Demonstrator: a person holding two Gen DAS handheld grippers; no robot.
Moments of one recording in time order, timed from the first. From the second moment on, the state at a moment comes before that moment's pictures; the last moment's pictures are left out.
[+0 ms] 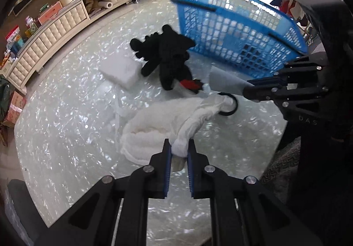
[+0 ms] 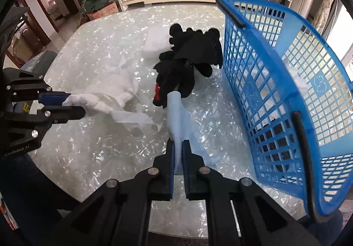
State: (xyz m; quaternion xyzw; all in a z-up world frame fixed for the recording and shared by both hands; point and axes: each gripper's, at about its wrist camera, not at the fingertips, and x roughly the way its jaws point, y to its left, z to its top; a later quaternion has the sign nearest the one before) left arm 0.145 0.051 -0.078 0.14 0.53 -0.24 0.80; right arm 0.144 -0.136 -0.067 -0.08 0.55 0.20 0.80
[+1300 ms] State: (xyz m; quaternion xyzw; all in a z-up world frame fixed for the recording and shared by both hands) left arm 0.114 -0.046 0.038 0.13 0.42 -0.27 0.86; right arm 0.108 -0.216 0.056 -0.10 0.44 0.18 0.88
